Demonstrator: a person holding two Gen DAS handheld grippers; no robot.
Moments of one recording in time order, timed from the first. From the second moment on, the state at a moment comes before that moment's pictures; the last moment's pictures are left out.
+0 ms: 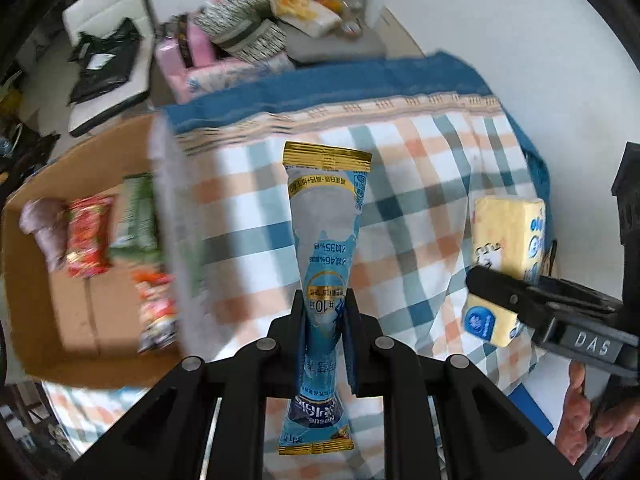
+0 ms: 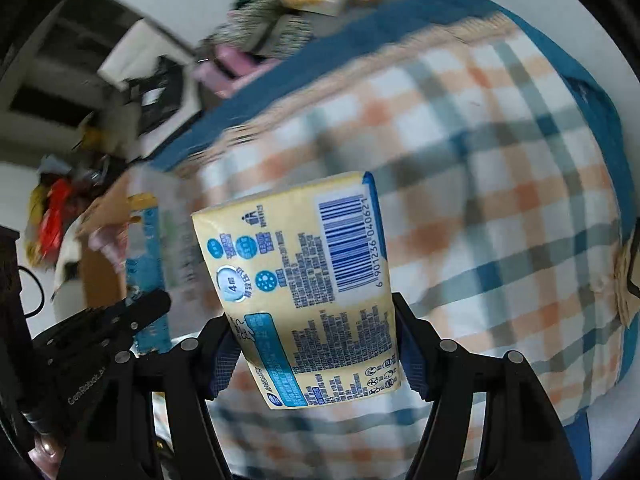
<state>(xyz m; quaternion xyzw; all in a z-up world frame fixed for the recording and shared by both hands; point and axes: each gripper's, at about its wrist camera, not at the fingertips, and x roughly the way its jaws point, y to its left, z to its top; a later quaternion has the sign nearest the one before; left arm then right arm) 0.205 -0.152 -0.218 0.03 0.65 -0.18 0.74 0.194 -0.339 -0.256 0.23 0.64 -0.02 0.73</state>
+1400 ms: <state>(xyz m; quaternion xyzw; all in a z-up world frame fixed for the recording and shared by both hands) 0.291 0.168 -0.313 -0.03 0.73 -0.06 0.68 0.274 0.040 -0.296 0.13 0.70 0.05 0.70</state>
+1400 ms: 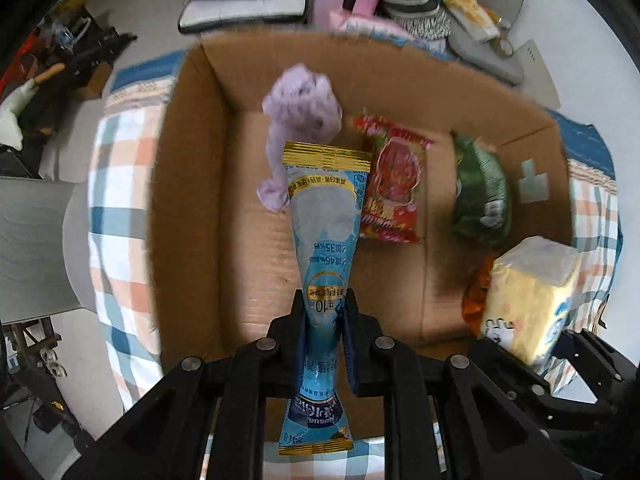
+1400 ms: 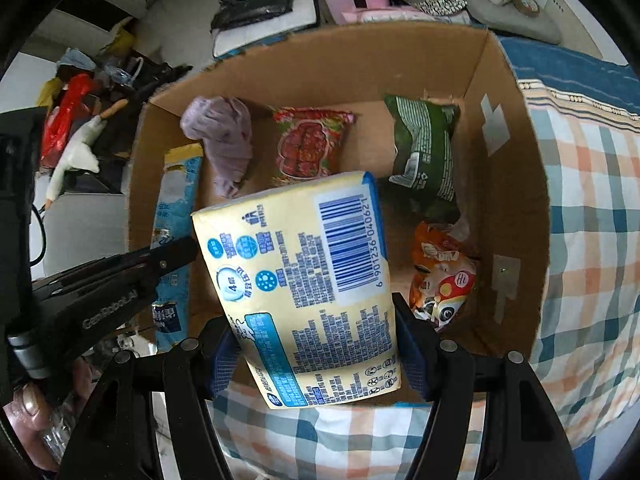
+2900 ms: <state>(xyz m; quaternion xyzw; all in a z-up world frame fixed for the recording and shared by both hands) 0.270 0.183 -0.284 -0.03 0.69 -0.01 0.72 0.277 0.021 -0.310 0.03 0.71 0.00 0.70</state>
